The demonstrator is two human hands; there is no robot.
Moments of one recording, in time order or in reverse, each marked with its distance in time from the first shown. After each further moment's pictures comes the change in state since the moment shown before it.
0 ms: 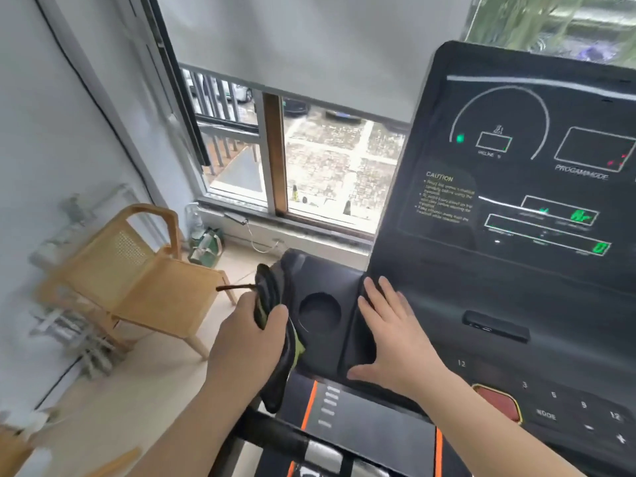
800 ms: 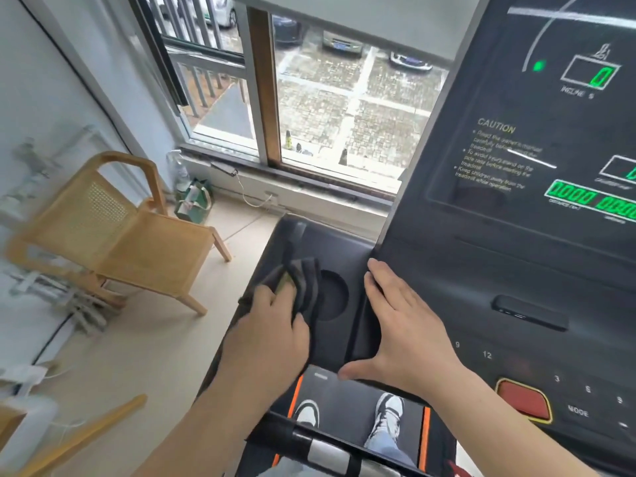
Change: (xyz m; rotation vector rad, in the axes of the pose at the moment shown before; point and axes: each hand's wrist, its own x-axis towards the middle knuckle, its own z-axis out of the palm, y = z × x) left_hand 0.040 -0.034 0.054 0.536 -0.140 0.277; right_hand 0.021 0.001 0.025 0.096 -0.026 0.051
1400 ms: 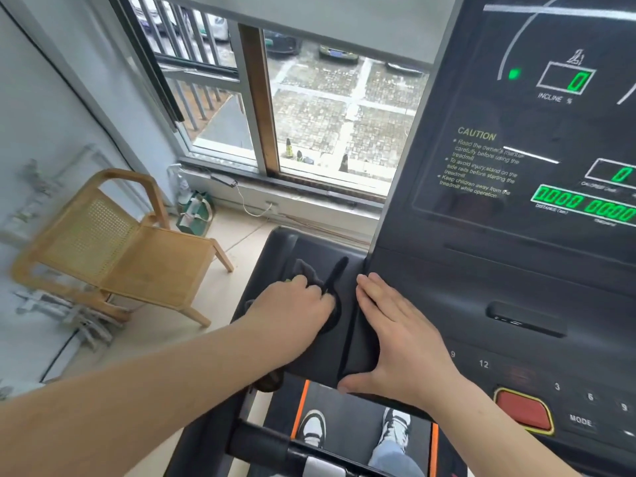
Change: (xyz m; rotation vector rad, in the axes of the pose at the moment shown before) left_hand 0.062 0.033 -0.005 0.628 -0.260 0.592; right_hand 0.003 0.016 0.005 0.022 0.021 -0.043
